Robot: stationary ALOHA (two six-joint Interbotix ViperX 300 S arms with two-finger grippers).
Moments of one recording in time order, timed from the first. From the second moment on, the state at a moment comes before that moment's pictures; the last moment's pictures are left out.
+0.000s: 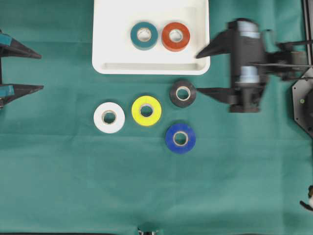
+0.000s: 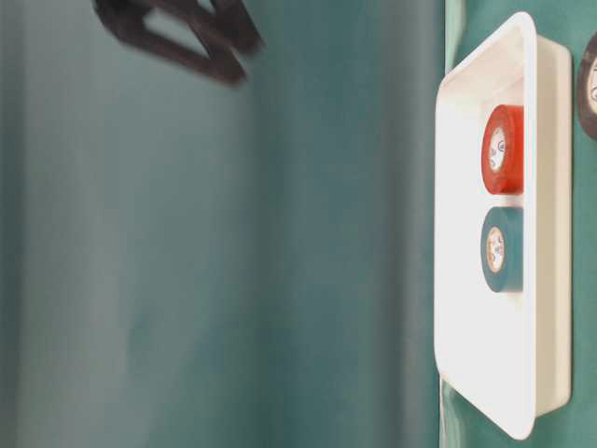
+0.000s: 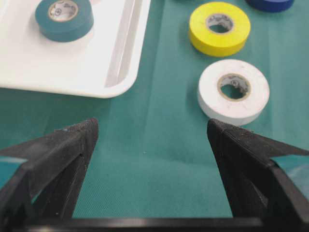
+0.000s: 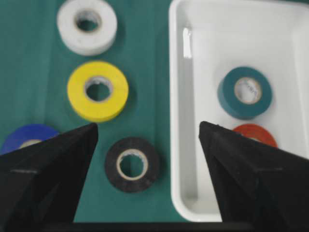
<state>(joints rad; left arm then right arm) 0.14 -1.07 1.29 -0.01 0.23 0.03 0.03 -0.53 0.66 -0.21 0.52 0.26</state>
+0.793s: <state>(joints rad) 0.14 -1.07 1.29 -0.01 0.23 0.03 0.01 -0.79 1.19 -0.19 0.03 0.31</state>
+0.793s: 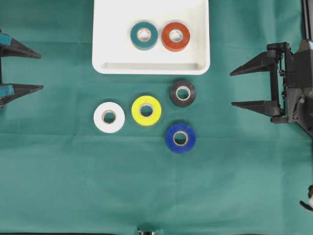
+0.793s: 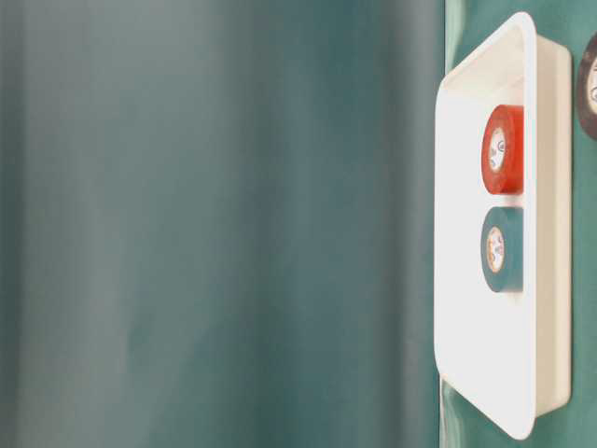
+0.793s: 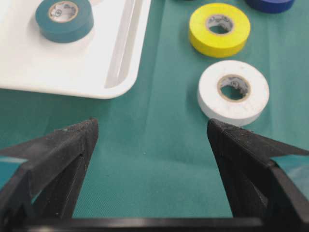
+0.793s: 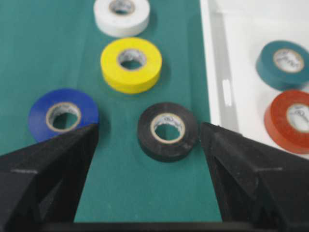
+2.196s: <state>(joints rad) -0.18 -1.07 1.29 -0.01 0.17 -0.04 0.01 -0.76 1.20 -0.19 0.00 0.31</state>
